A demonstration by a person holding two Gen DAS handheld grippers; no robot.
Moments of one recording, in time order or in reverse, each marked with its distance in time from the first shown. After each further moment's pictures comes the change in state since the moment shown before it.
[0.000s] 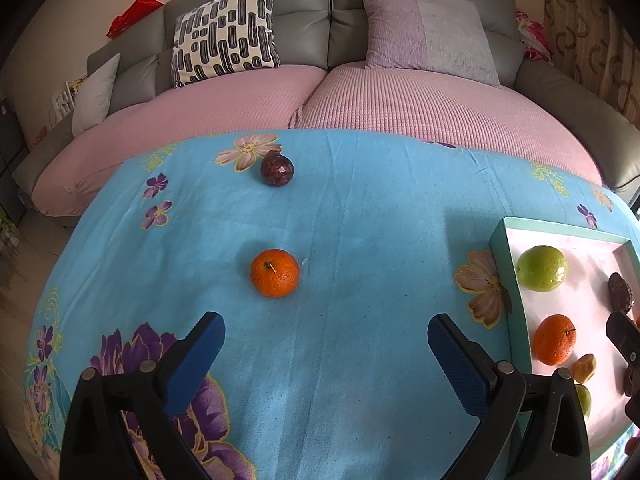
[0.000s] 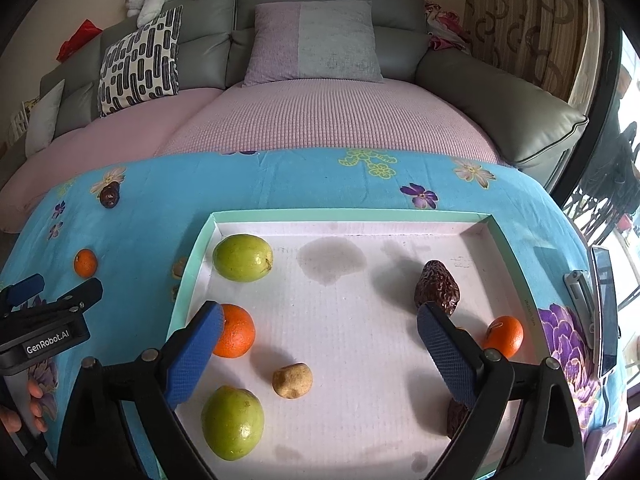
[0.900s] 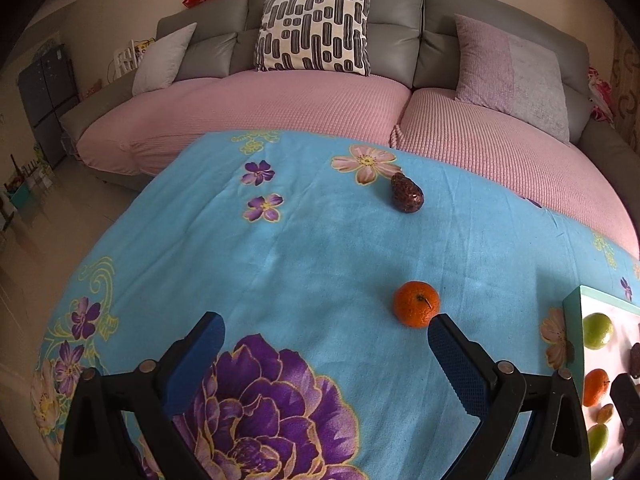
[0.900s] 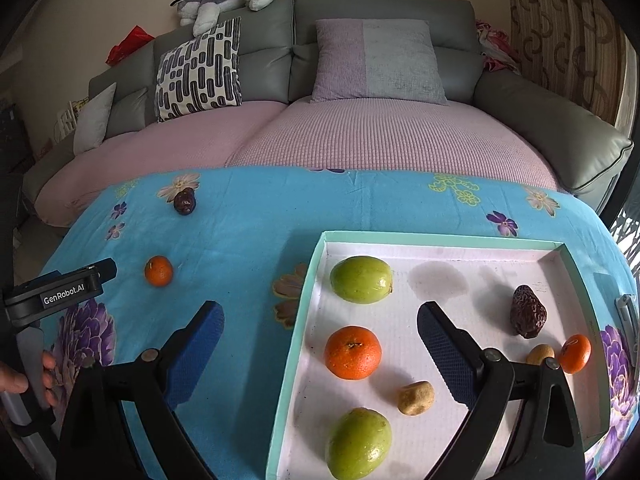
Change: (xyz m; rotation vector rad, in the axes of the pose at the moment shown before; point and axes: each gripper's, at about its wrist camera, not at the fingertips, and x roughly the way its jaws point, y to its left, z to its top) left arm -0.005 0.101 0.007 -0.228 -0.024 0.112; right arm -0.005 0.066 0.003 -0.063 -0.064 0.192
